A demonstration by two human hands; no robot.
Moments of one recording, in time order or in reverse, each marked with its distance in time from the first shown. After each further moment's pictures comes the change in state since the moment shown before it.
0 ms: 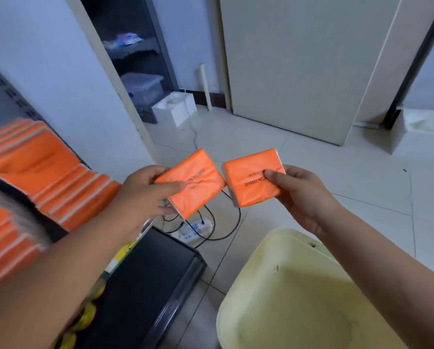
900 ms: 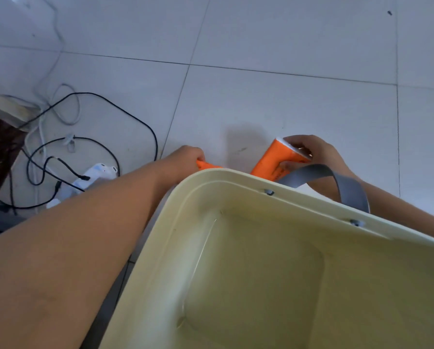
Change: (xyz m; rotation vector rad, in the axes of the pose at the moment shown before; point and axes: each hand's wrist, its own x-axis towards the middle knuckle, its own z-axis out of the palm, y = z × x) left_hand 0.234 -0.290 0.310 0.989 -0.779 0.011; right_hand 0.070 0.221 -0.309 -0.884 0.171 0.205
